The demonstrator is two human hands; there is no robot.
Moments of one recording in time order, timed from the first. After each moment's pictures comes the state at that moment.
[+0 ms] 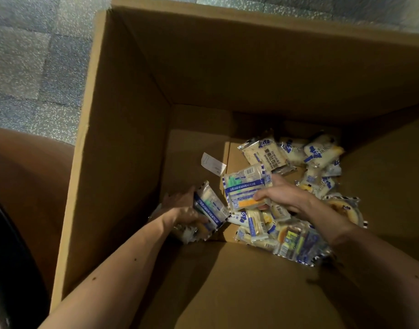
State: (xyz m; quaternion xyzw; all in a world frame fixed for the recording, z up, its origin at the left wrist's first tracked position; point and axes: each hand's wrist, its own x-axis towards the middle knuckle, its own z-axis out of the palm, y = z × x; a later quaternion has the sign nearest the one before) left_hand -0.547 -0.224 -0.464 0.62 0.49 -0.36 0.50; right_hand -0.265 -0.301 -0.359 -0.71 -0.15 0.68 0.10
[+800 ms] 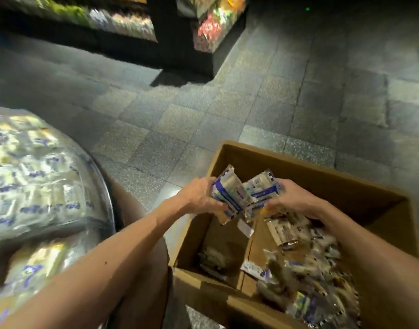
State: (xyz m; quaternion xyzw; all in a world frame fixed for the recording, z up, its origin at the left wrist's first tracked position) left_hand -0.577 -0.142 -0.071 0.75 0.49 -0.04 0.44; right_hand -0.316 -0.211 -0.075 -0.67 -0.46 0.56 0.16
